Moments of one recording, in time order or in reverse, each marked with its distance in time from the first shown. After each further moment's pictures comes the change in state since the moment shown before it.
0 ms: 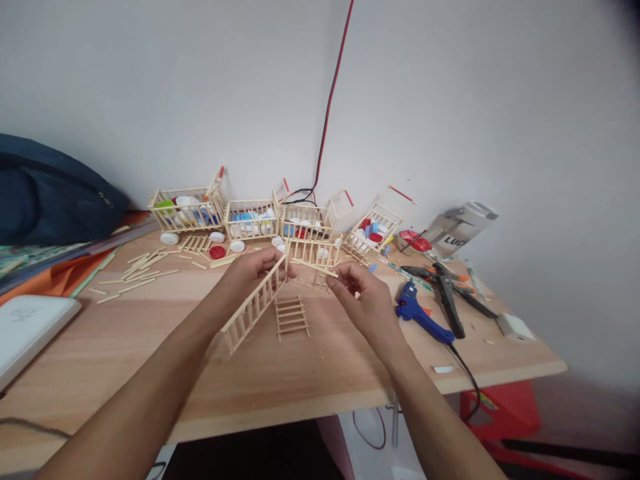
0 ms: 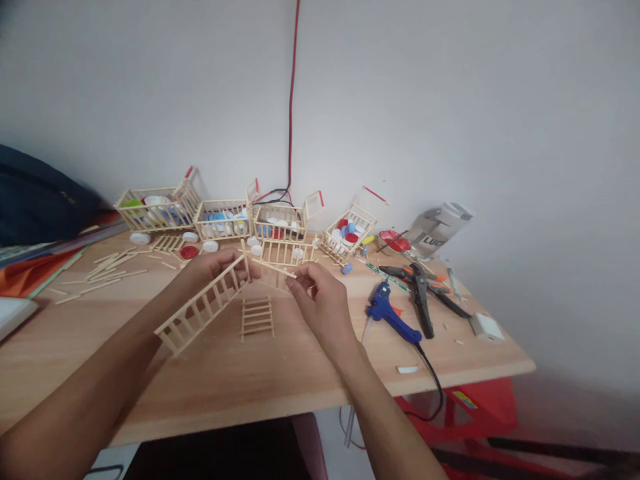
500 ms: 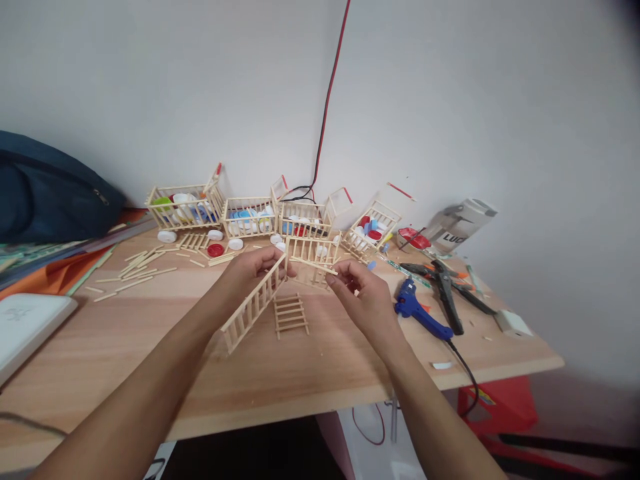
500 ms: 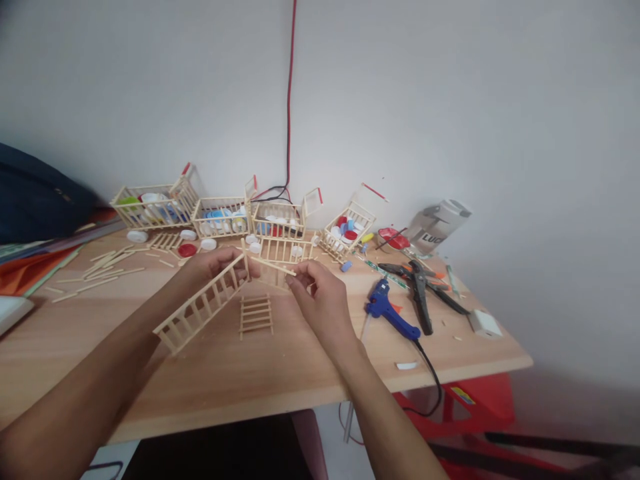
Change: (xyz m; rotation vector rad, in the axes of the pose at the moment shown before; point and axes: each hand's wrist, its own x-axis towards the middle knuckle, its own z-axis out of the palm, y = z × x) left_hand -0.001 -0.001 0.002 -0.069 -0.017 -0.029; right_hand -0.002 0.000 0.000 0.026 0.005 0.019
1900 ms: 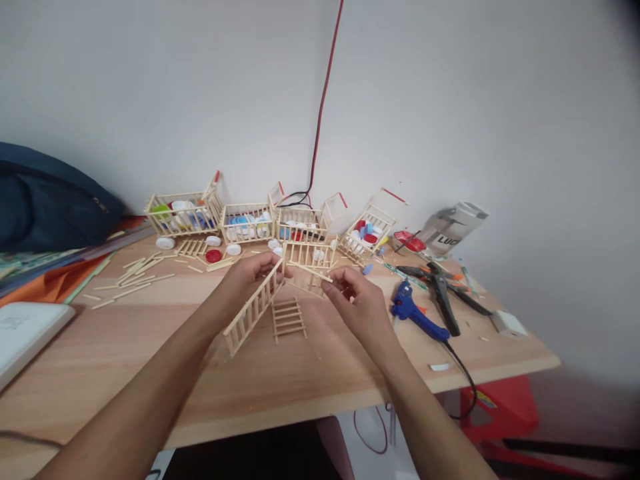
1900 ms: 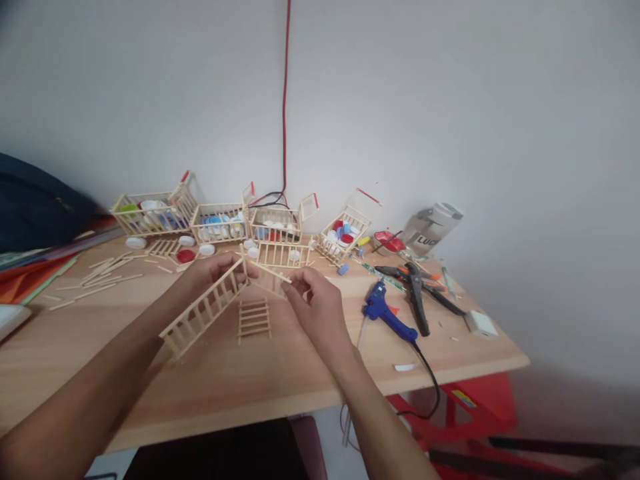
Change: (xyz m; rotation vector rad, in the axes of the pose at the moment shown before) left_hand 0.002 -0.006 0.001 -0.003 0.020 0.015; right_hand -0.005 0.004 0.004 0.051 0.006 -0.001
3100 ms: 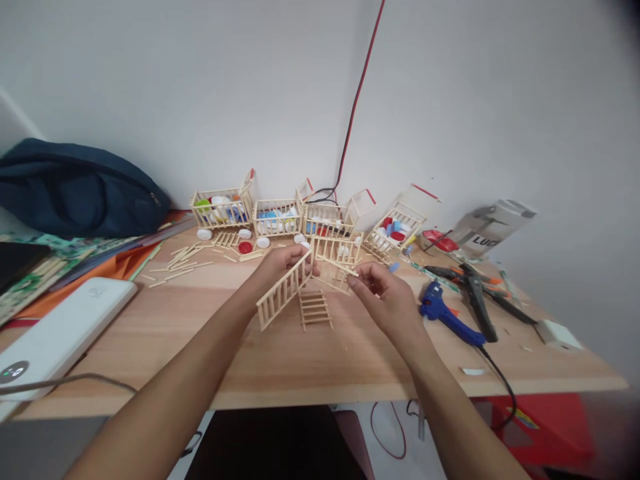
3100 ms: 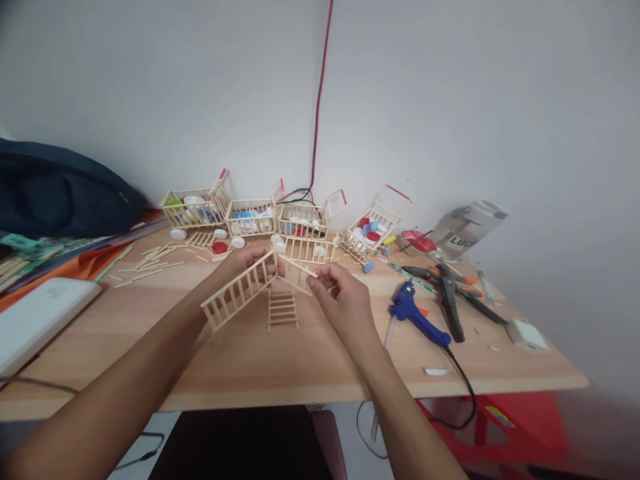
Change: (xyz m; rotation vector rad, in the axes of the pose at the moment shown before) left_hand -0.002 0.011 0.004 -0.169 -0.029 -0.107; right_hand -0.004 -0.008 0.003 -0.058 -0.011 0.024
